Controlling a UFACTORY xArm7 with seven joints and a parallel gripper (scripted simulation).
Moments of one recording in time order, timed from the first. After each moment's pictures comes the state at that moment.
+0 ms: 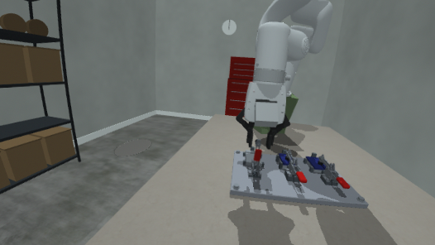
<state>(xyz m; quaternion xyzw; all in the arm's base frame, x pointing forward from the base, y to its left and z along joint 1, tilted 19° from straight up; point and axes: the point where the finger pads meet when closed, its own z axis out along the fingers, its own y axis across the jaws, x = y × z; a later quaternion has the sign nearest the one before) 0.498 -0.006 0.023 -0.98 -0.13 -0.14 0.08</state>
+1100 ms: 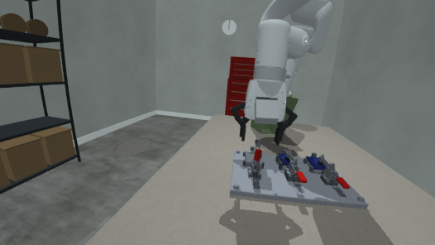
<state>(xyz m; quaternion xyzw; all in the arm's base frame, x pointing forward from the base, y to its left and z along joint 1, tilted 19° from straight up) 0.496 -0.007 0.028 -0.98 -0.13 -0.14 0.08</state>
